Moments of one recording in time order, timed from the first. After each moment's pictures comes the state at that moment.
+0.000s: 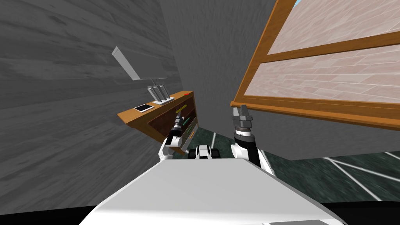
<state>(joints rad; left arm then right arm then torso) 0.21 0.11 -0.07 -1.96 0.07 -0.06 -0.06 0.51 -0.03 0.05 -2.30 0.12 -0.56 -0.04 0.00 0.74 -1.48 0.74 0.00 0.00</state>
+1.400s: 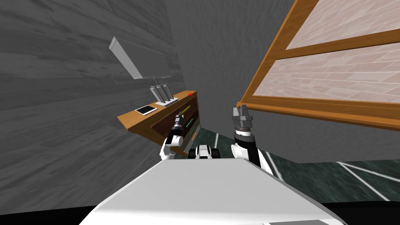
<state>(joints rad) 0.22 0.03 -0.07 -2.02 0.09 0.00 -0.05 0.51 -0.03 0.05 -2.30 0.12 -0.56 -0.04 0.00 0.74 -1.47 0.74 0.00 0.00</state>
